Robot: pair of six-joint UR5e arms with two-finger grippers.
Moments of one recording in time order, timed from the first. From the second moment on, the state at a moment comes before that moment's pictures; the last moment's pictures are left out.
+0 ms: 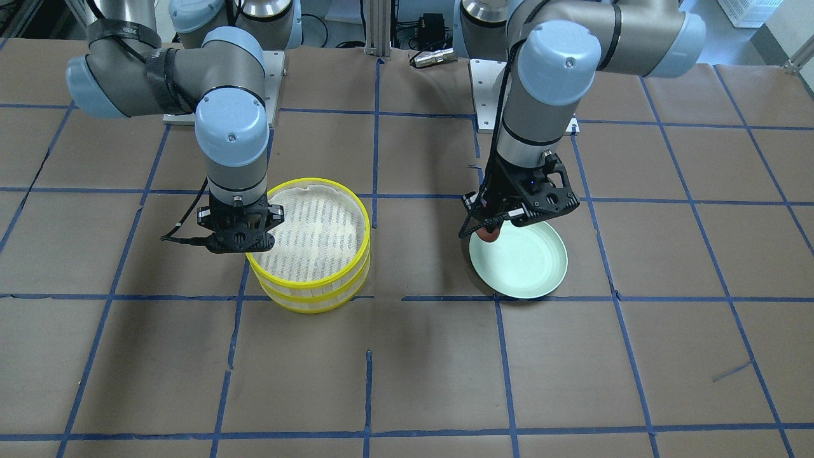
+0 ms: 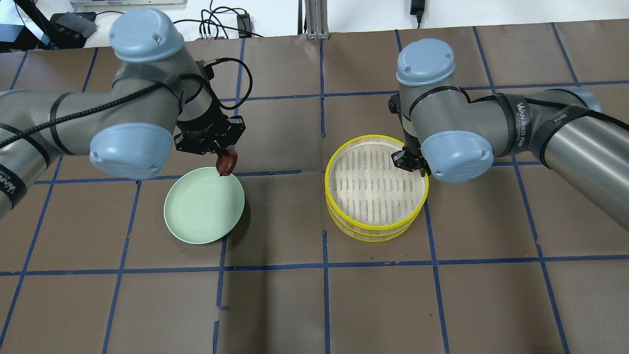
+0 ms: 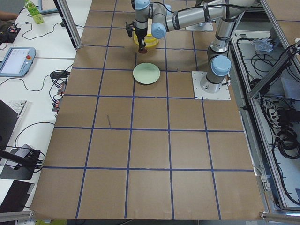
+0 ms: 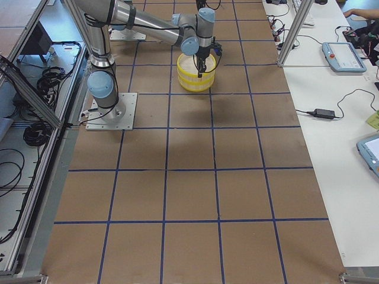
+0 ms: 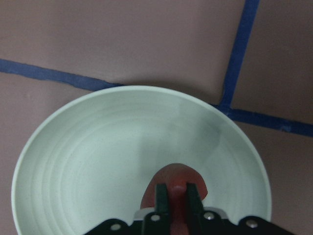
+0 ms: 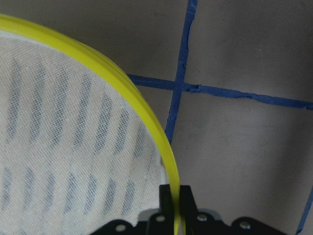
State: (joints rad) left arm -1.69 -1.67 -1.75 -1.25 1.58 -0.45; right arm 1.72 -1.37 1.87 -1.98 -1.78 -0.01
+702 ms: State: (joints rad) left arm -1.77 -1.69 -1.66 -1.31 1.57 -0.59; right arm 1.68 -1.44 1.78 -1.89 -1.70 -0.01
